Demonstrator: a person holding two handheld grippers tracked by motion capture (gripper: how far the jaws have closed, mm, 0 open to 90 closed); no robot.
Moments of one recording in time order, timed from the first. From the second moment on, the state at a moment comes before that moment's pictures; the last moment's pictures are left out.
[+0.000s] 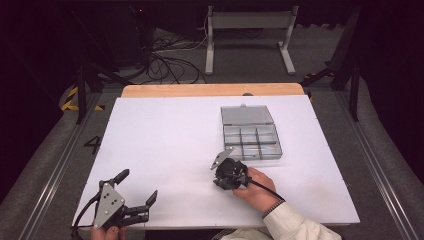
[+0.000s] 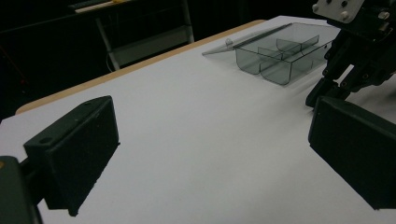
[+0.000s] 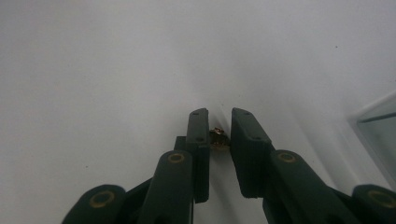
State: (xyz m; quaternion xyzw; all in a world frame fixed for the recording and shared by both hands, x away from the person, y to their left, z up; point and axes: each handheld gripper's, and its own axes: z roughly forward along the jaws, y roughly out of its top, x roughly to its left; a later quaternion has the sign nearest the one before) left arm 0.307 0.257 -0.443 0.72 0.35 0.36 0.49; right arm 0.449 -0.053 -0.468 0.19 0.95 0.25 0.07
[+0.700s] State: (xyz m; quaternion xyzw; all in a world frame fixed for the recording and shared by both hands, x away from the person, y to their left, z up) left arm 0.307 0.257 -0.444 0.72 0.35 0.35 0.49; right arm 0.448 -0.057 -0.460 0.19 0.94 0.27 0.08
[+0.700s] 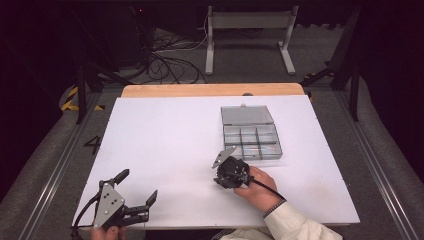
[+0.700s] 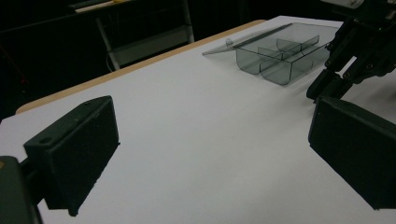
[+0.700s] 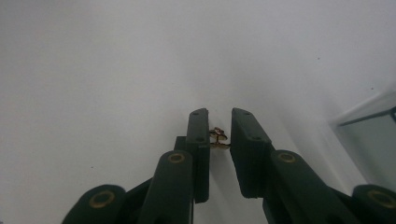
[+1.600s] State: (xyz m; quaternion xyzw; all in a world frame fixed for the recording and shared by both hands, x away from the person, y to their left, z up) left arm 0.307 0.257 -0.444 0.72 0.35 0.35 0.49; right arm 0.445 -0.077 -0.422 0.19 0.92 0.33 0.11
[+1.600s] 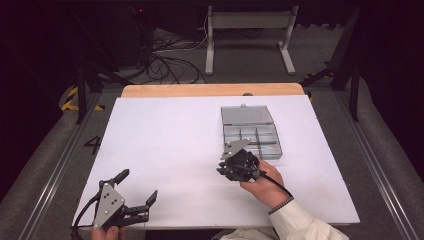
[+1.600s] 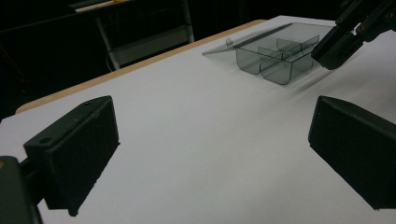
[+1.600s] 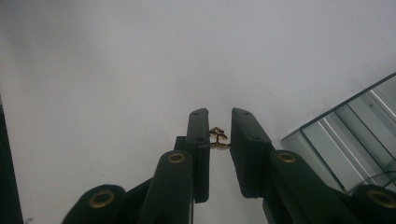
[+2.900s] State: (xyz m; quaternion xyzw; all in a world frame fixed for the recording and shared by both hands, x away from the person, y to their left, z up) left arm 0.307 0.257 -0.444 0.72 0.35 0.35 0.49; right arm 0.479 -0.091 -0.389 0.27 0.88 0.36 0.17
